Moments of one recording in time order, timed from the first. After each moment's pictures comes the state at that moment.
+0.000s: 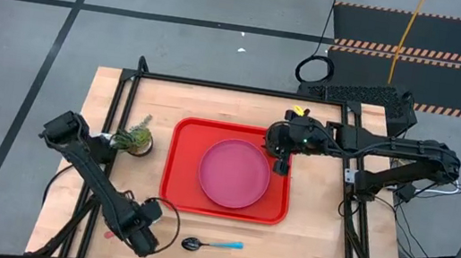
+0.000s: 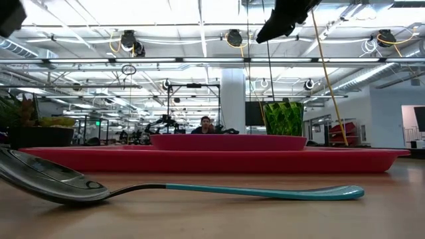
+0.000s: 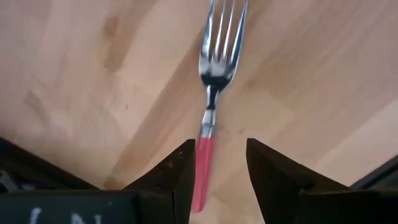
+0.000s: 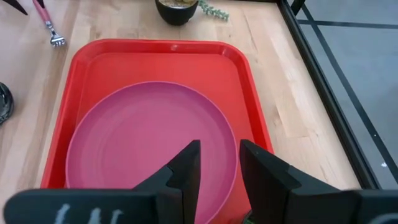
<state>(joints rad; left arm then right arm) -0.78 1.76 1.22 -1.11 0.13 -1.39 -0.05 1.23 1.12 -0.58 0.13 -0.05</state>
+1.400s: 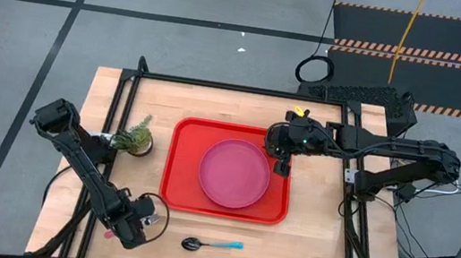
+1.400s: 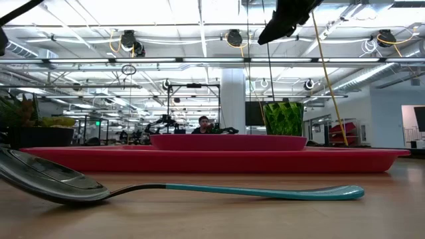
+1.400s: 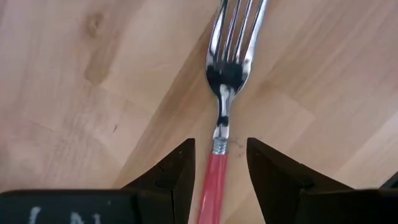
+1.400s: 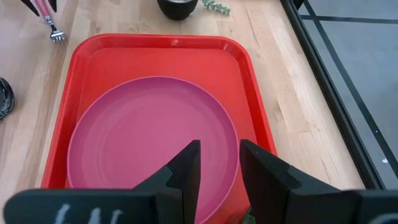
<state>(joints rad) -0.85 1.59 0.93 -0.81 0.05 -1.42 -0.05 1.23 1.11 -0.59 0.13 -0.04</state>
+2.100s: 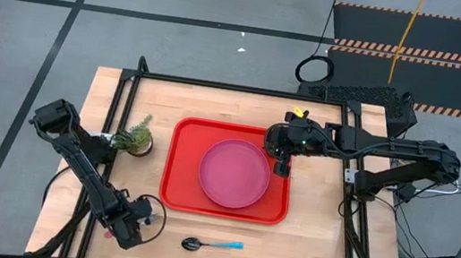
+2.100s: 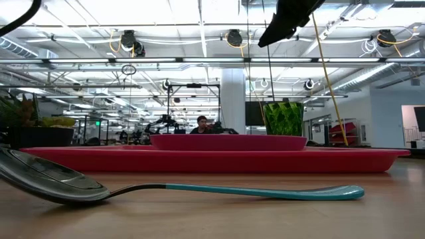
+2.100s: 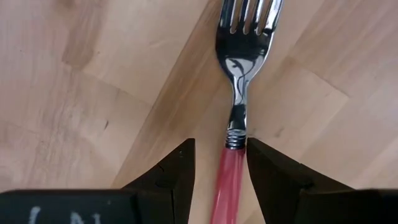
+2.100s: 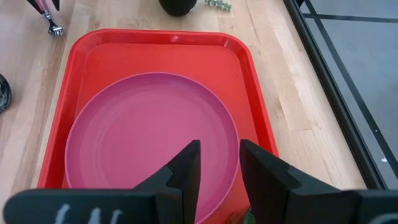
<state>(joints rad) -0.88 1.59 0.85 -0.70 0.08 -1.41 -0.05 1.23 1.10 -0.58 0.13 -0.05</state>
